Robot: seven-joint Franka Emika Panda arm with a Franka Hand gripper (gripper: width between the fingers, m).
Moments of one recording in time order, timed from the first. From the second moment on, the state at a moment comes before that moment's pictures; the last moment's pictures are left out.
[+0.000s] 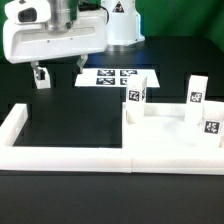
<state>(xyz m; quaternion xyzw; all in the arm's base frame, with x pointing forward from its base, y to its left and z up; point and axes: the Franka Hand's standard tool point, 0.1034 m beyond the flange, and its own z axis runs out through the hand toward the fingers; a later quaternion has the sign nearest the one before) 0.465 -0.152 0.059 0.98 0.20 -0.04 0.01</state>
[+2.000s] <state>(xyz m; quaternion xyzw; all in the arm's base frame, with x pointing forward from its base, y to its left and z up) 0.389 -0.203 0.017 0.87 0.19 -0.45 0.06</state>
